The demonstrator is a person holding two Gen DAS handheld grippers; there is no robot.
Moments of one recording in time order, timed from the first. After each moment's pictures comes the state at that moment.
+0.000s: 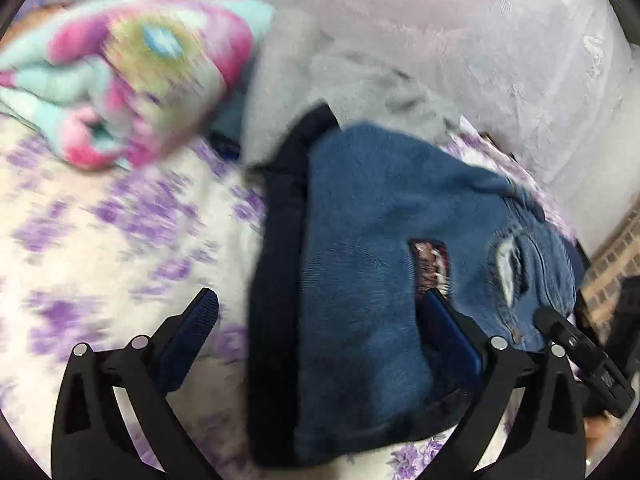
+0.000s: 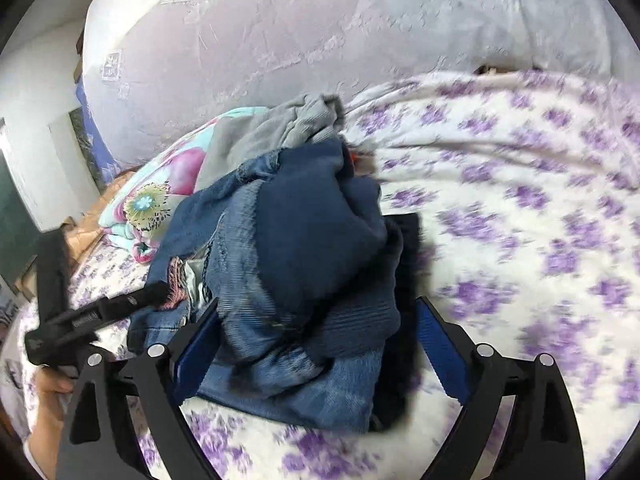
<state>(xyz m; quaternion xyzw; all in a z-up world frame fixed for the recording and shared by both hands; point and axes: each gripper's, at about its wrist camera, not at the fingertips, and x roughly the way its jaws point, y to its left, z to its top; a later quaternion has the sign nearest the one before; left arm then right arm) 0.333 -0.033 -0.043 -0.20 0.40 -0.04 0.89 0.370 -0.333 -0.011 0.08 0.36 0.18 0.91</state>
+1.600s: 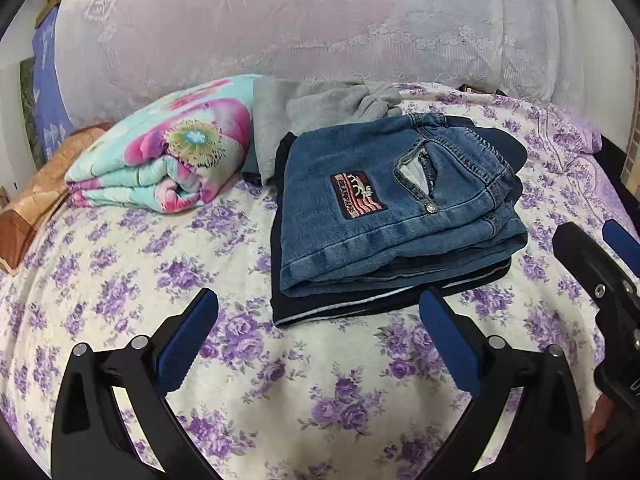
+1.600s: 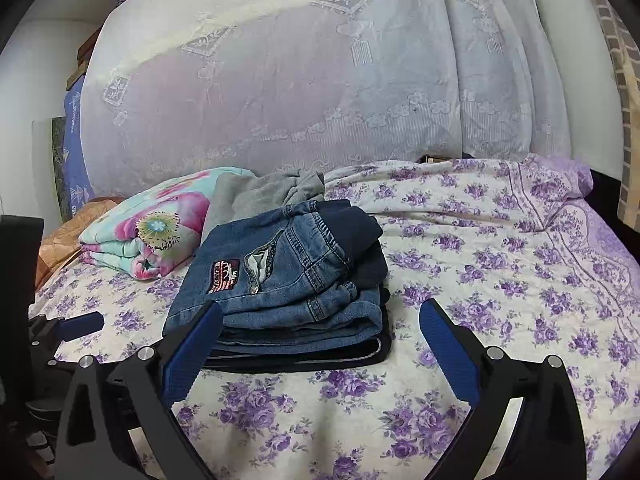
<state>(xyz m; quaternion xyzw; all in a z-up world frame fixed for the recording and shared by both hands) 0.219 -0.114 0.010 0.01 0.37 0.03 0.93 0.226 -0.304 0.030 0.03 0.22 0.06 0.97</state>
